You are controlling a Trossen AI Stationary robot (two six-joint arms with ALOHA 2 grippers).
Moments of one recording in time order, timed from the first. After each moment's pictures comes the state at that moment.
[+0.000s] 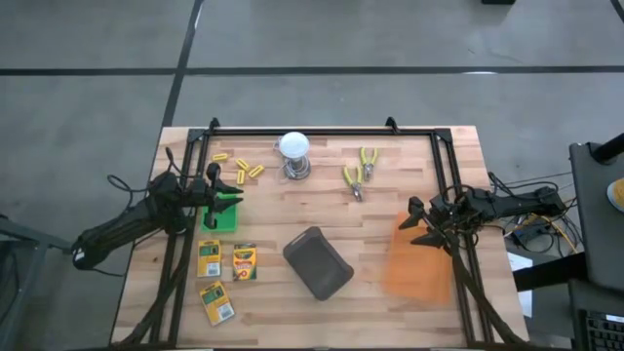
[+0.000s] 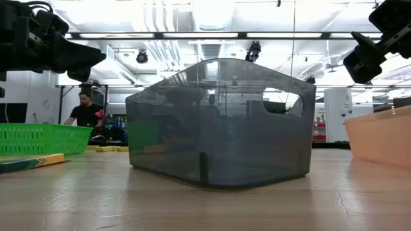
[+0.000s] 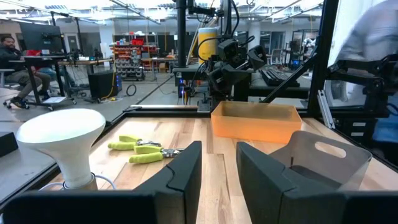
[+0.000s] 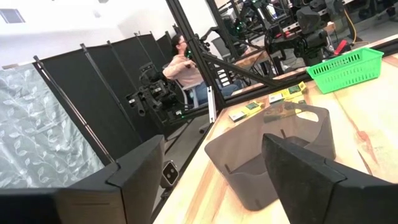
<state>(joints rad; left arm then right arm) 0.48 0.04 0.04 0.01 0.45 -0.01 0.17 0.02 0.01 0.10 -0.24 0.52</state>
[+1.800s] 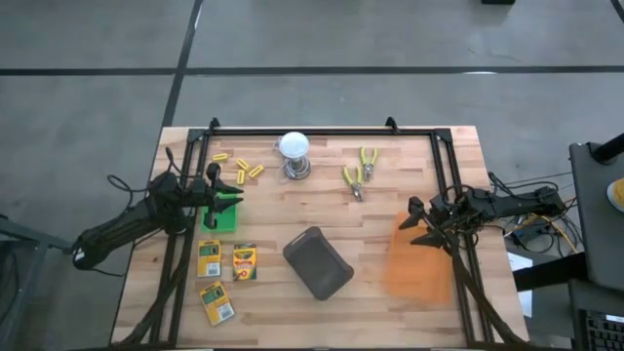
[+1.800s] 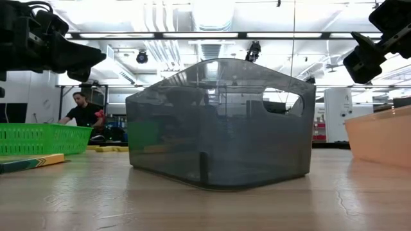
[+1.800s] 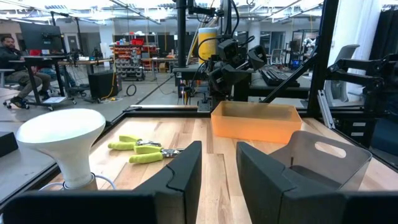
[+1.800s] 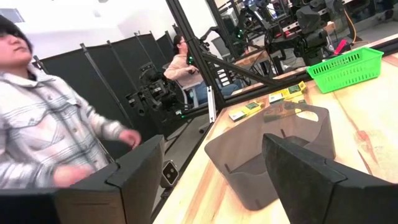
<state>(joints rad) 0.48 0.04 0.04 0.01 0.45 -0.01 0.17 0.02 0.01 0.10 -0.24 0.52</state>
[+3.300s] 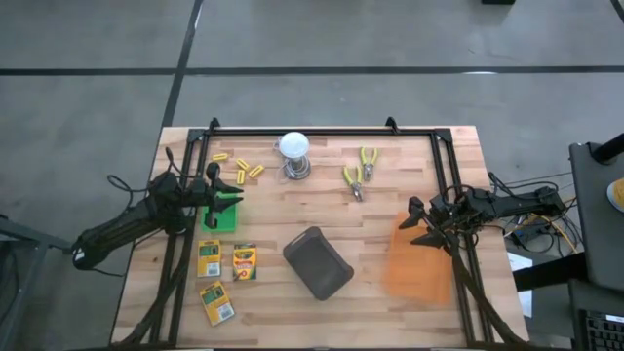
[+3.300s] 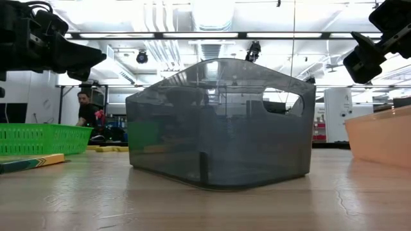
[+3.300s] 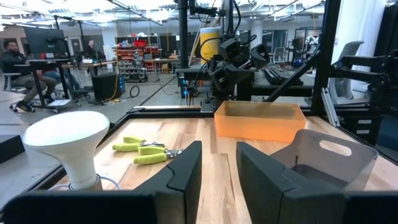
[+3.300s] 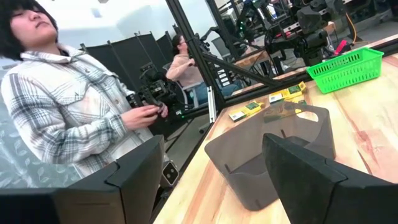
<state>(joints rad) 0.48 0.04 0.04 0.01 0.44 0.01 0.17 0.02 0.01 0.10 -0.24 0.52</state>
